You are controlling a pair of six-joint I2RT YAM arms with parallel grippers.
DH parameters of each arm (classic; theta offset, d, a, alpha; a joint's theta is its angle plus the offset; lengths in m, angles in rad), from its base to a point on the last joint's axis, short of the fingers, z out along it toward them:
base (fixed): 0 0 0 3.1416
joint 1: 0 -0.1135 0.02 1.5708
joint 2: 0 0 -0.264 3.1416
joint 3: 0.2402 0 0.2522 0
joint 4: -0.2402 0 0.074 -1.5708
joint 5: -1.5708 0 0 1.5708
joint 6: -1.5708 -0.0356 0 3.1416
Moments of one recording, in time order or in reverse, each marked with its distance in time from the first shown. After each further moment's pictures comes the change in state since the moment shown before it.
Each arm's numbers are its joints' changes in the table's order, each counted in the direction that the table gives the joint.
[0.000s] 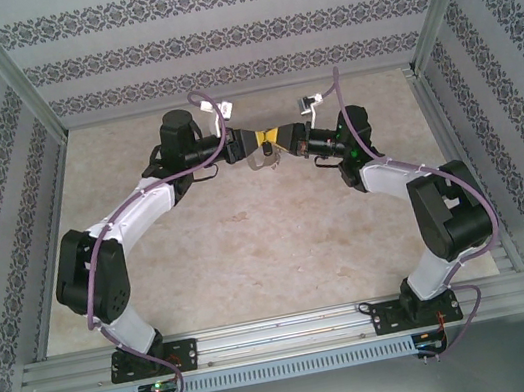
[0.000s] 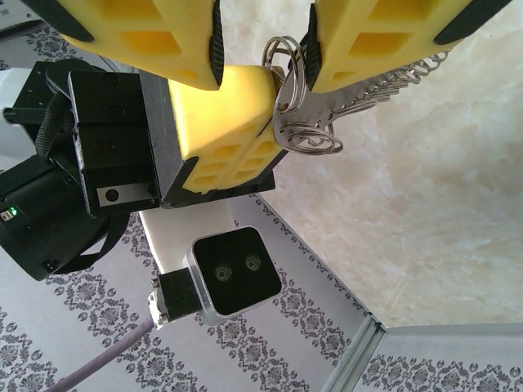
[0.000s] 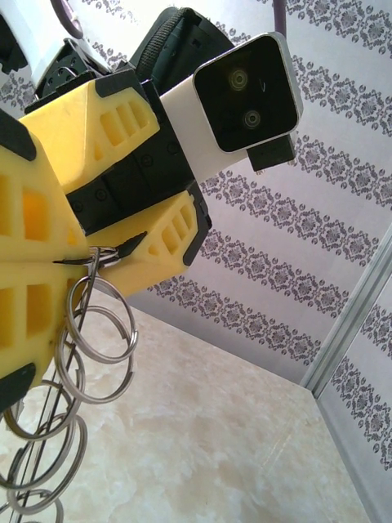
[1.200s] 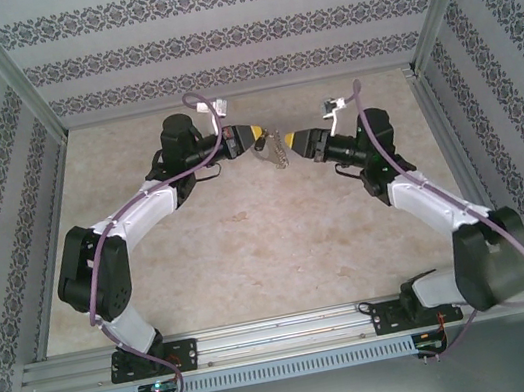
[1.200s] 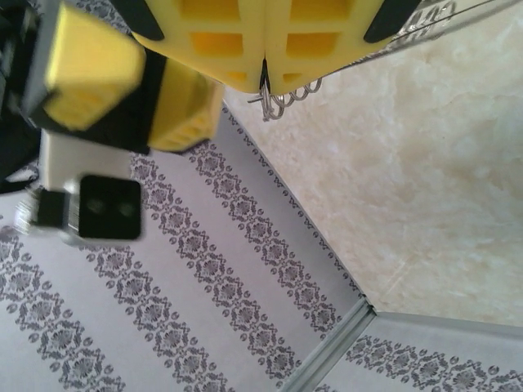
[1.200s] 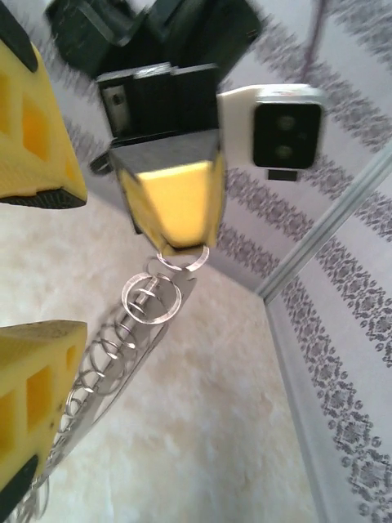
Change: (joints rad) left arm 0.003 0.015 -0.046 0.162 0.073 0.228; right arm 0.000 -0.359 -0.084 -0.503 -0.247 0.487
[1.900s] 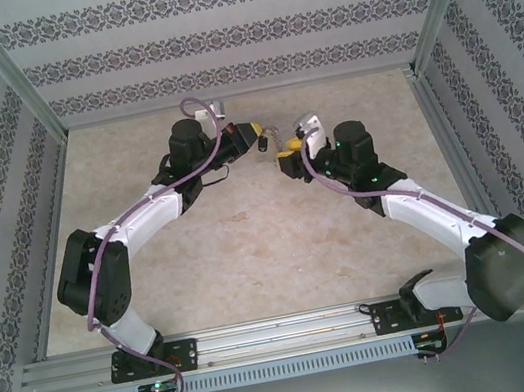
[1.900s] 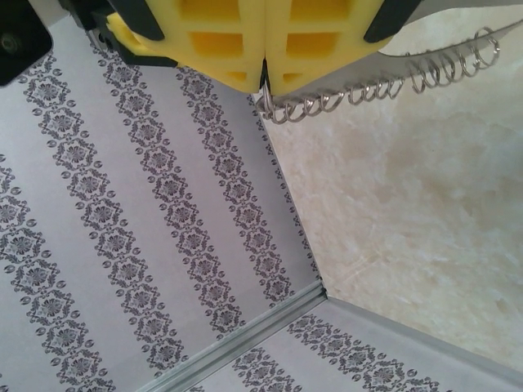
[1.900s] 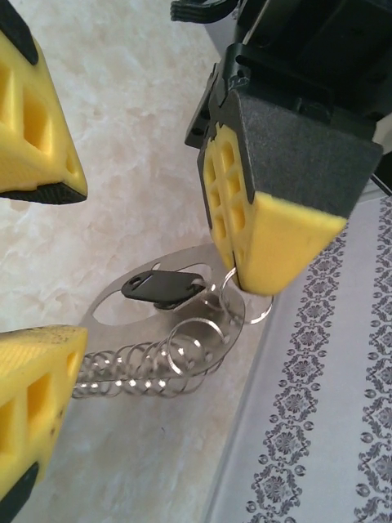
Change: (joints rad) left arm 0.057 -0.024 -0.028 -0.022 0.221 0.202; right arm -0.163 -0.021 0.012 -0.155 -0.308 0.623
